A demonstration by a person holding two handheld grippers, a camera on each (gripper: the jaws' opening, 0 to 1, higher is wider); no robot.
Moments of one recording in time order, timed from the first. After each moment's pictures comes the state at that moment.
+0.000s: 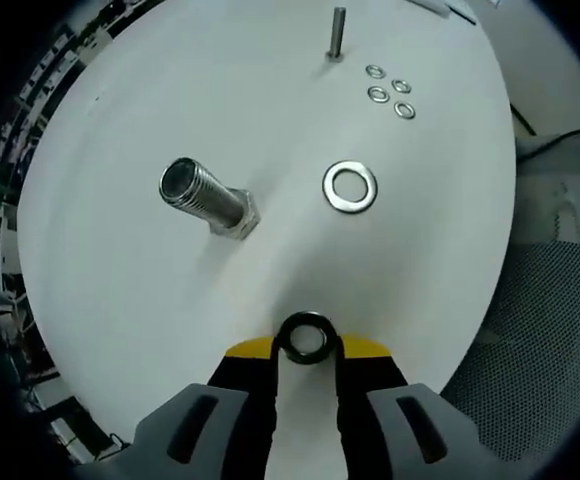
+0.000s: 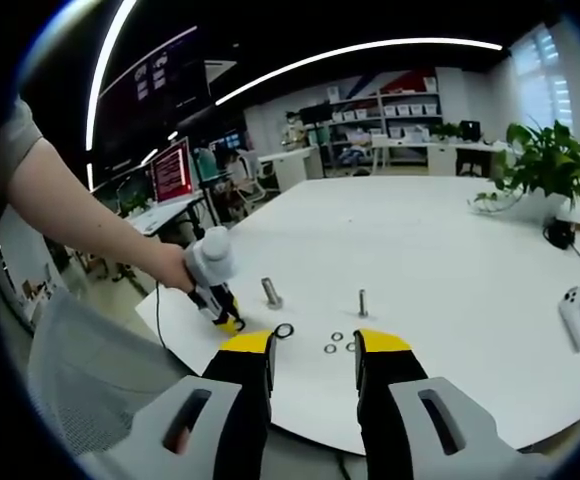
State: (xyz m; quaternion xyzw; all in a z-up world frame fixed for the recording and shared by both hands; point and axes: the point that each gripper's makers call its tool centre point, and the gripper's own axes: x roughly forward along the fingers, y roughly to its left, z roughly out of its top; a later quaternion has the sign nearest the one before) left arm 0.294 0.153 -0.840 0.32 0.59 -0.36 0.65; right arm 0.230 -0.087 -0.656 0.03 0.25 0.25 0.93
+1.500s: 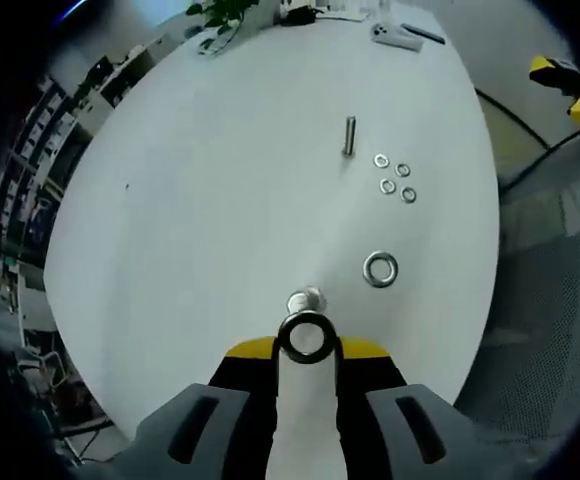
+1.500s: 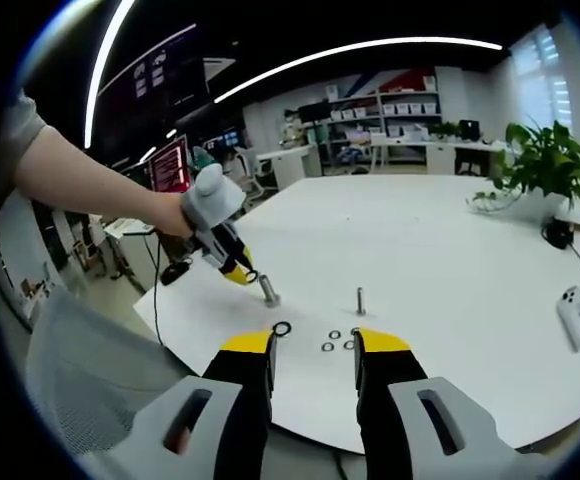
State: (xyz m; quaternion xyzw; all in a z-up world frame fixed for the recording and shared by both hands) left arm 0.365 0.124 -0.766 0.37 0.48 -0.41 0.68; right arm 0.230 -0.088 -0.658 0.03 0.26 0.24 0.93
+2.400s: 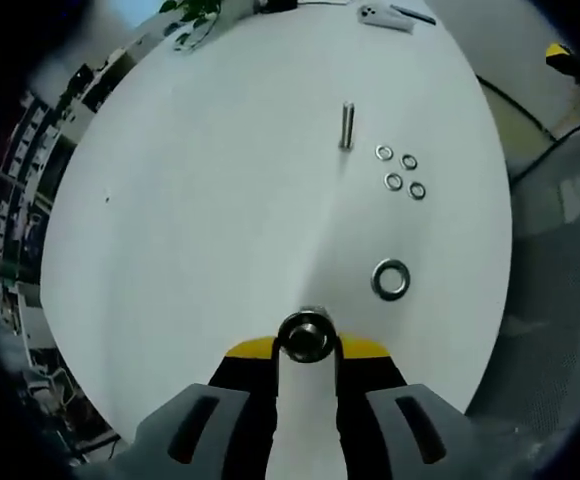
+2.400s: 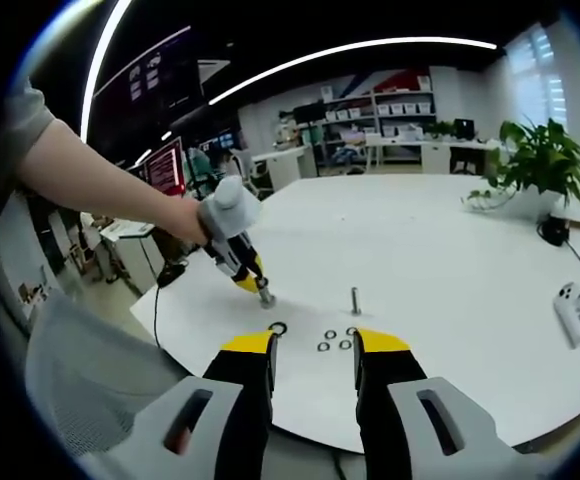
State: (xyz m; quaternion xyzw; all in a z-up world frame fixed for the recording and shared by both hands) left arm 0.373 0.110 -0.794 0.40 0.50 -0.42 0.65; right arm 0.230 -0.092 -0.659 0.03 0.26 0.23 0.94
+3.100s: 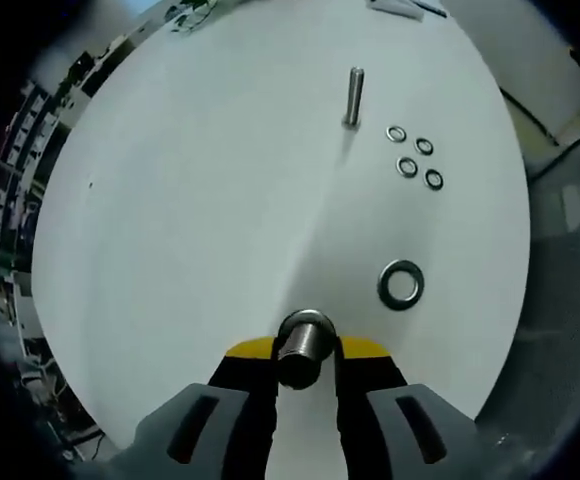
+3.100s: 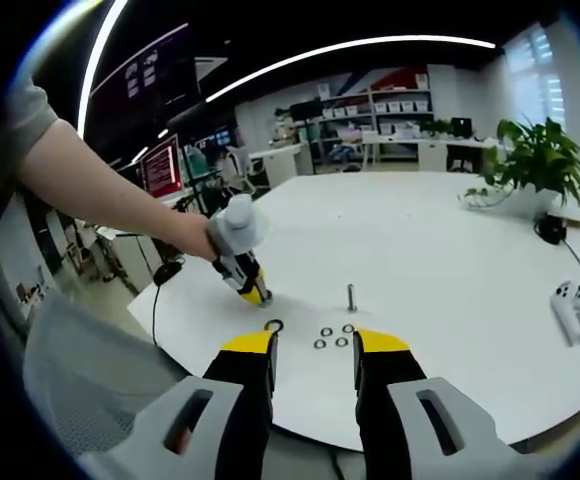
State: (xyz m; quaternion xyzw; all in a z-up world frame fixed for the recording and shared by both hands) left arm 0.370 0.107 -0.820 0.39 0.51 -0.41 0.65; right arm 0.230 -0.095 -0.661 0.03 0.26 0.23 0.94
